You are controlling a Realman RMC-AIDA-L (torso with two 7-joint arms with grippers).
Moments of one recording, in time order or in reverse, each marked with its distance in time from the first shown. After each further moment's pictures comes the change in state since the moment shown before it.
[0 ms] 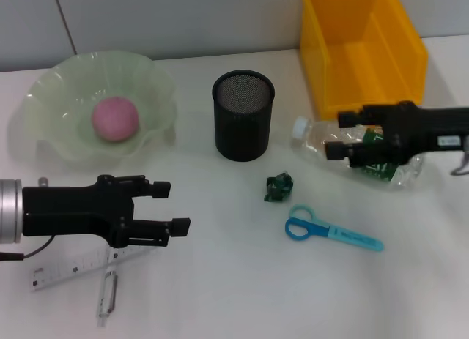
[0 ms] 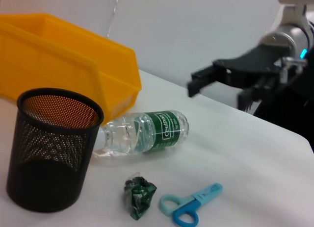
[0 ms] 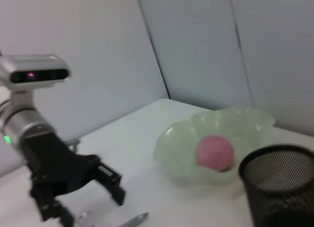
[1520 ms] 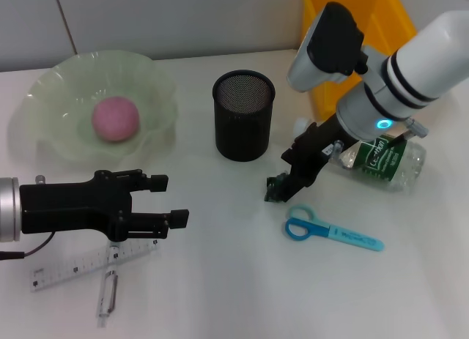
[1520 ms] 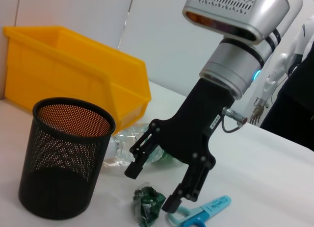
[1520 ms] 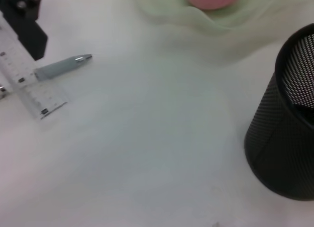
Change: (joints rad) left arm 0.003 -0.007 -0.039 -0.013 -0.008 -0.009 0.010; right arm 0.319 0.046 -0.624 0.079 -0.384 0.419 0.455
